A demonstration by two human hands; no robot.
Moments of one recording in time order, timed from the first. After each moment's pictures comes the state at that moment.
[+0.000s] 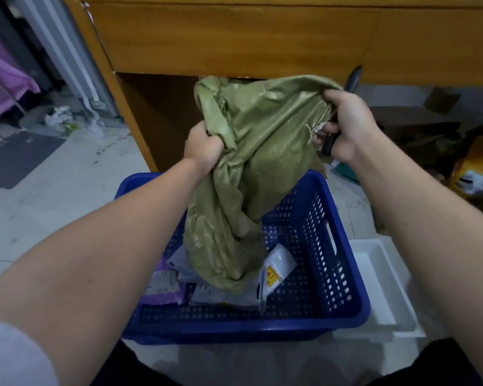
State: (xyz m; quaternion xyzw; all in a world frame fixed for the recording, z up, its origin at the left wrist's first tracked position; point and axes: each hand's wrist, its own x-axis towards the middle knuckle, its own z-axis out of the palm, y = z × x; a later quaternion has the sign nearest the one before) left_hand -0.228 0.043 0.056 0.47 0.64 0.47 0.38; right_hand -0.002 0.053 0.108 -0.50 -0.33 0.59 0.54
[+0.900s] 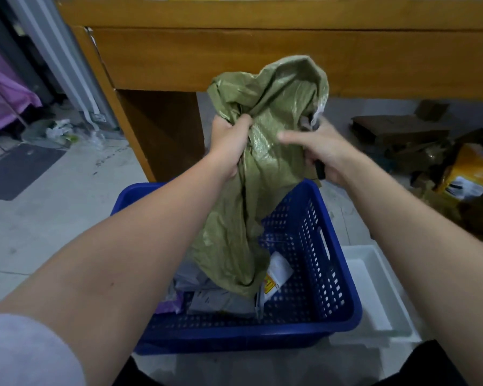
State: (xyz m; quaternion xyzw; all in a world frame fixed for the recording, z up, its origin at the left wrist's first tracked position) left_hand -0.162 0.036 0.103 0.39 0.55 0.58 0.45; right_hand 0.001 0.025 0.111 -0.55 -0.52 0.52 0.40
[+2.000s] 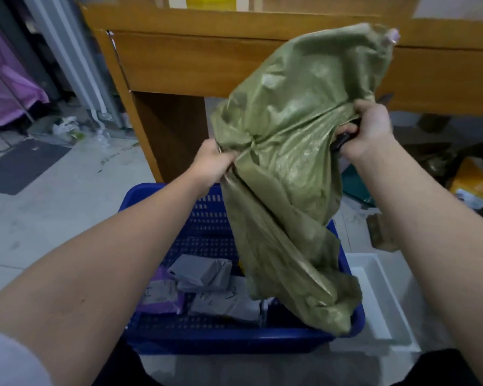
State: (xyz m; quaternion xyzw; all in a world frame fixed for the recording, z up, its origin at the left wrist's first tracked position) left_hand -0.227 0.023 0.075 0.53 0.60 0.43 0.42; right_hand 0.006 0.055 0.137 -0.43 -0.19 0.65 0.60
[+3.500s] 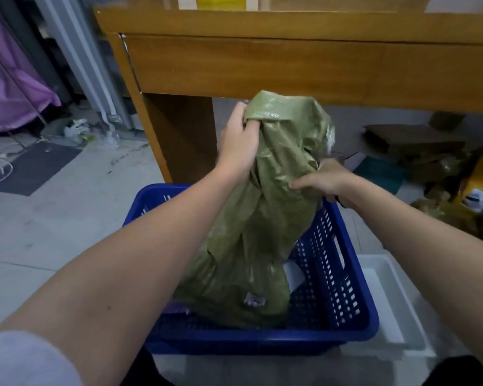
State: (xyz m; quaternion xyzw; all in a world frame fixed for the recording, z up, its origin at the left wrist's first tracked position) left_hand -0.196 0.021 0.105 0.53 0.55 0.55 0.34; right_hand -0.022 0.019 0.085 -0.66 -0.57 0.44 0.20
